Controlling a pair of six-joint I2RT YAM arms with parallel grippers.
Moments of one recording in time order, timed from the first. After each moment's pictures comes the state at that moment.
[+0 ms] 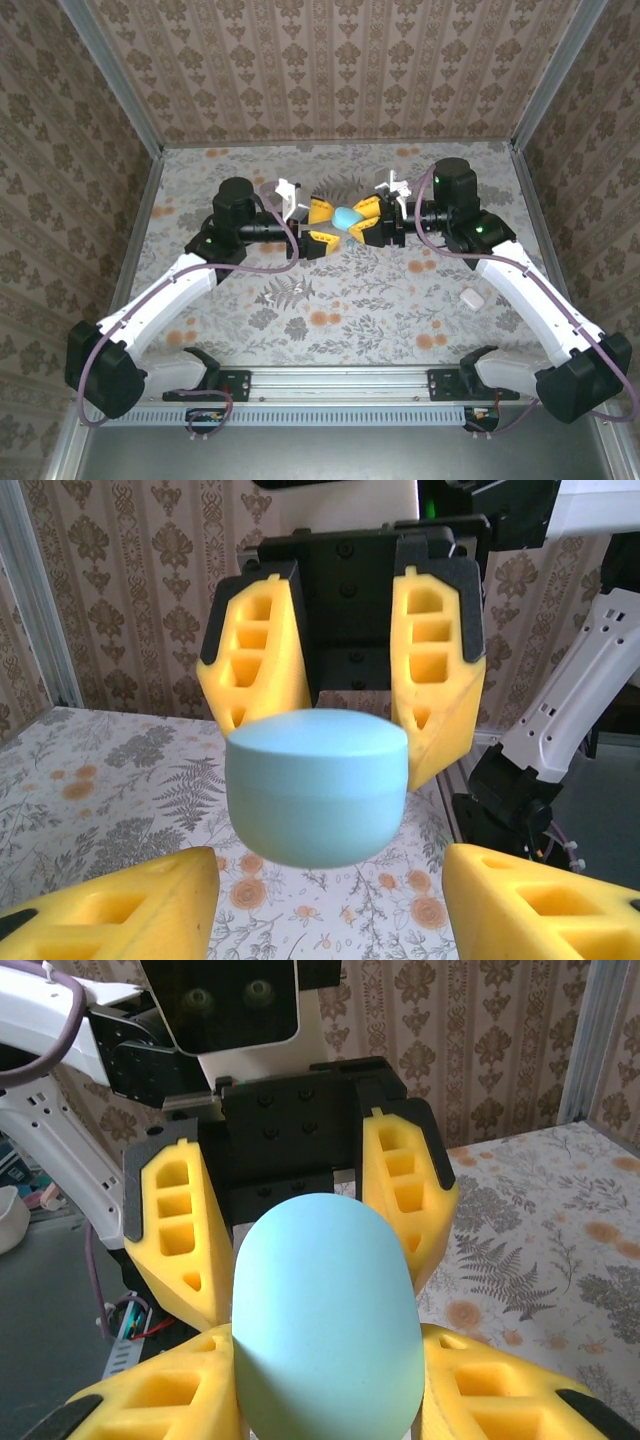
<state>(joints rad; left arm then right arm) -0.62 1.20 0.96 0.11 0.98 0.05 0.39 1.19 1.13 -0.30 -0.98 -0.19</state>
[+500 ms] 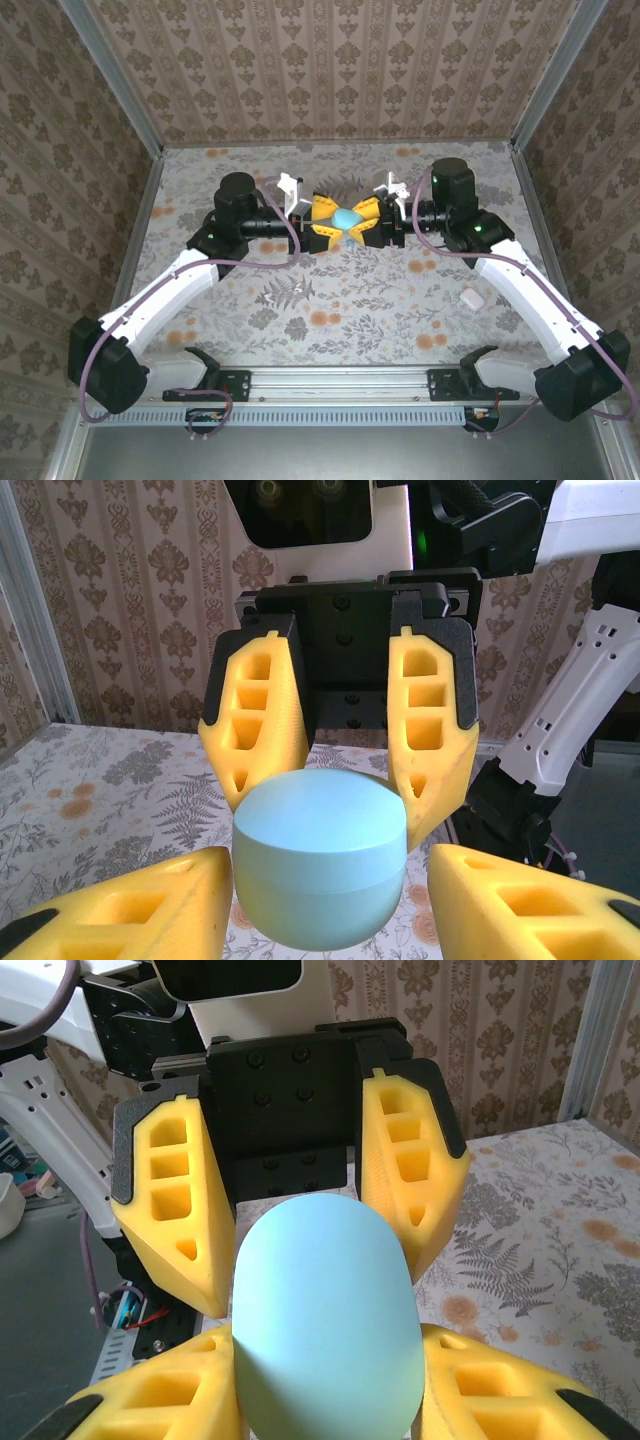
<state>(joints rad) -0.63 1.23 1.00 0.12 0.99 0.03 0.39 1.20 1.14 -0.32 -0.98 -0.23</state>
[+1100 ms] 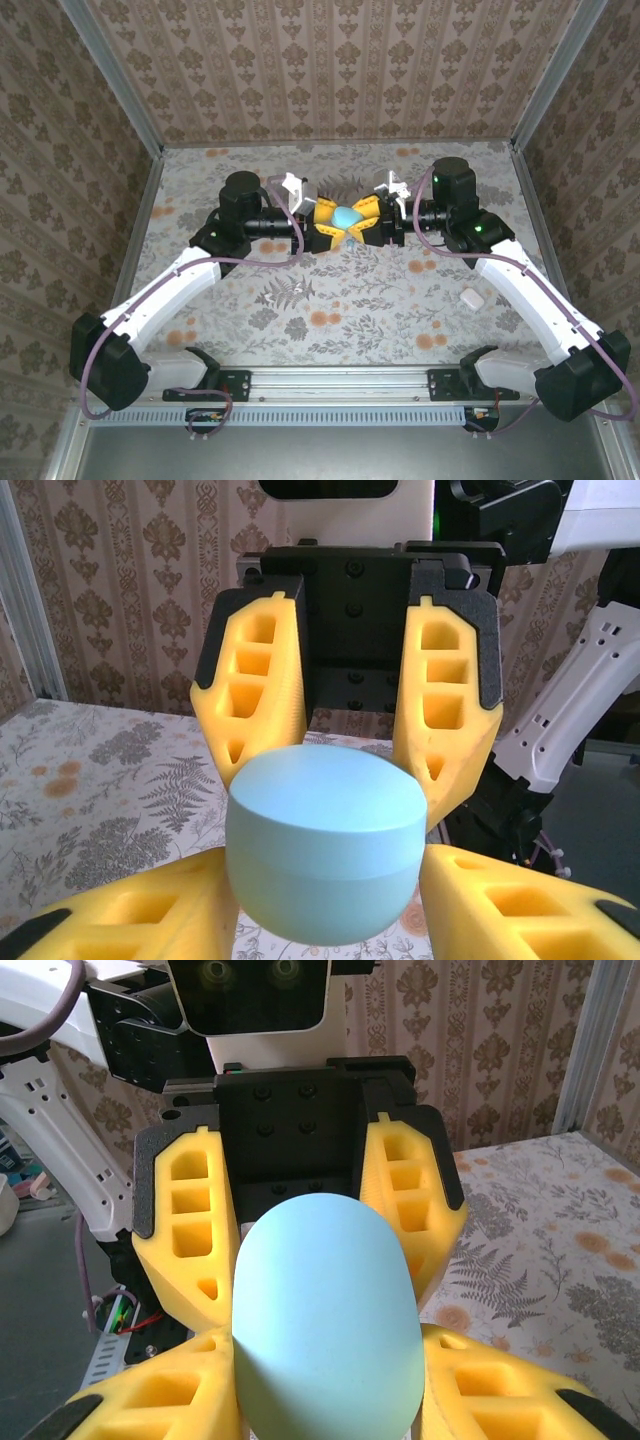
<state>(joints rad) -0.64 1.25 1.02 0.08 0.98 0.02 0.39 1.20 1.14 -0.29 -0.98 -0.23</state>
